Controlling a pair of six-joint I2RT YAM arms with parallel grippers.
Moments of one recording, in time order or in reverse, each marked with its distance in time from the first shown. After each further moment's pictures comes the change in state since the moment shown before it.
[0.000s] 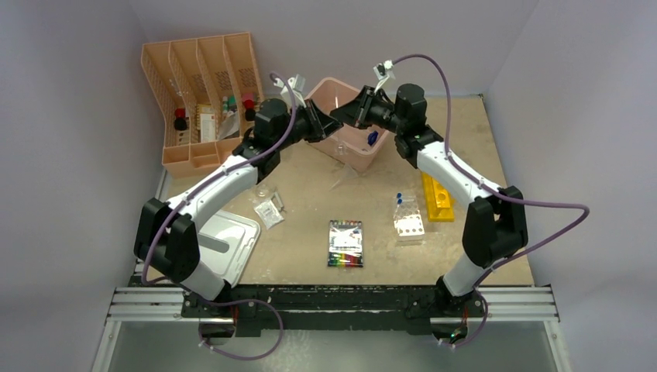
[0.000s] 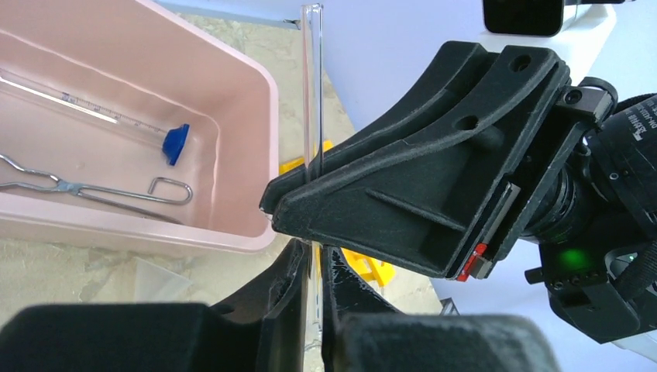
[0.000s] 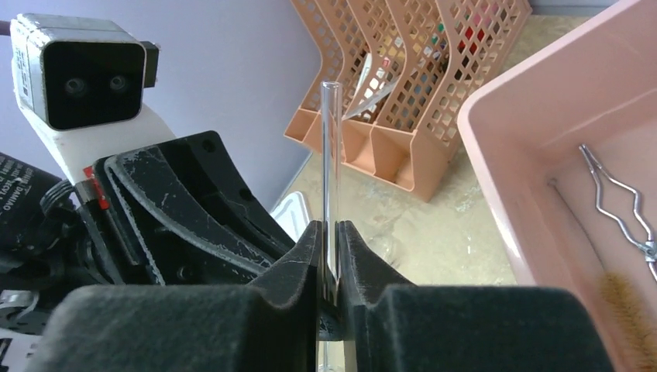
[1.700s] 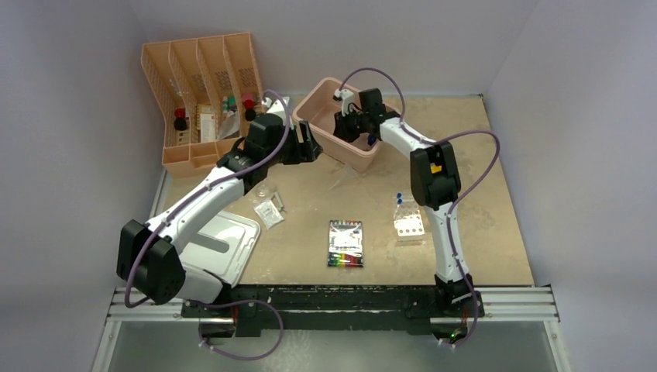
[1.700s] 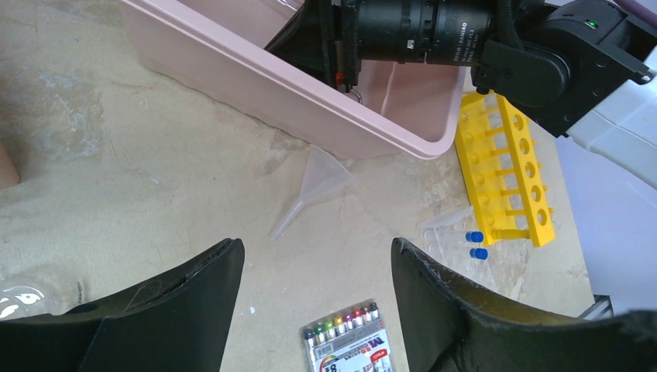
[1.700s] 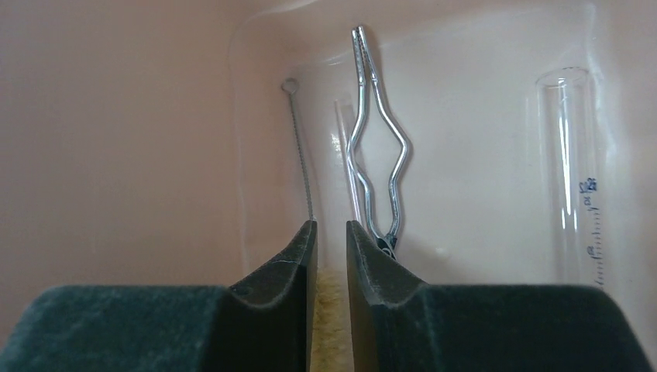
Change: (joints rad) left arm 0.007 -0.157 -0.081 -0.427 -0.266 0.209; right arm -0.031 0.717 0.617 -0.569 -0.002 -0.844
